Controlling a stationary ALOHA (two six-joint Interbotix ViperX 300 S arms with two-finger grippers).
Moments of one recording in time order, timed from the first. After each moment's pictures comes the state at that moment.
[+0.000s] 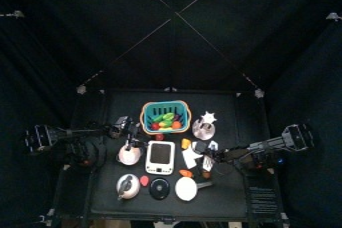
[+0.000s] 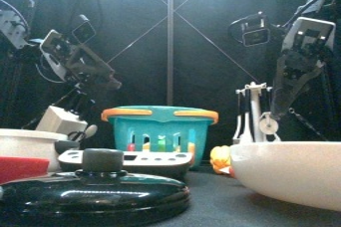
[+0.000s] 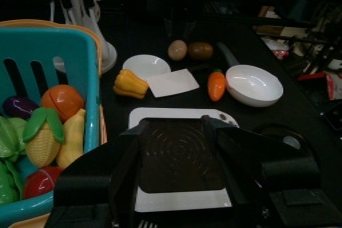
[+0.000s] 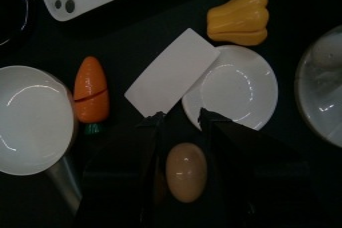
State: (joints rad) left arm 0.50 -0.34 1.10 1.05 -0.76 -0.81; right arm 0.15 -0.37 0.90 -0.47 0.50 0.92
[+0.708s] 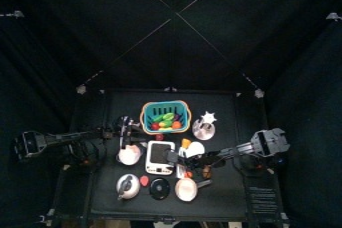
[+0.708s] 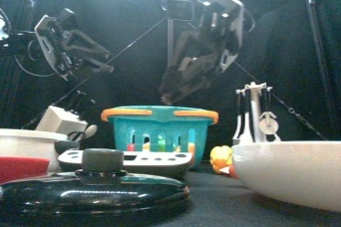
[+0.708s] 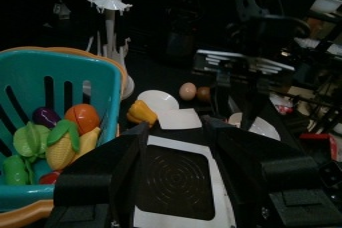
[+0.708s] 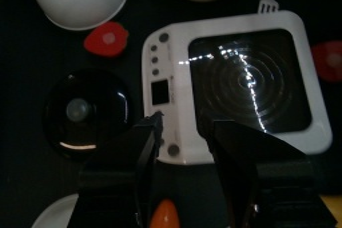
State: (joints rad) left arm 0.50 -0.52 1.21 0.81 -0.76 -0.81; right arm 0.17 0.10 0.48 -0.69 0.19 0.92
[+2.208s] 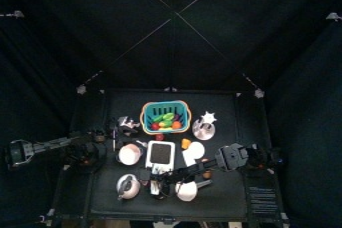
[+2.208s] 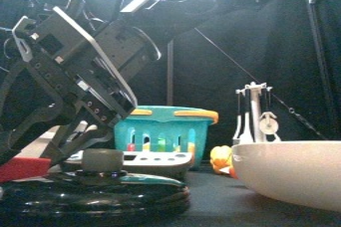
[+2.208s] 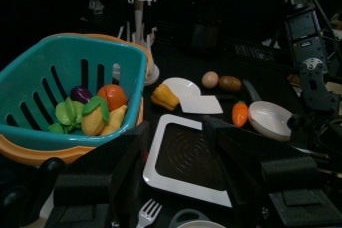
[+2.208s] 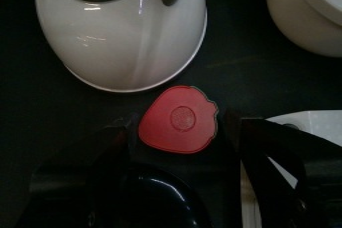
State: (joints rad) left arm 0.50 -0.73 1.31 0.80 -0.58 -0.81; right arm 0.24 0.60 -0.04 -0.68 0.27 0.92
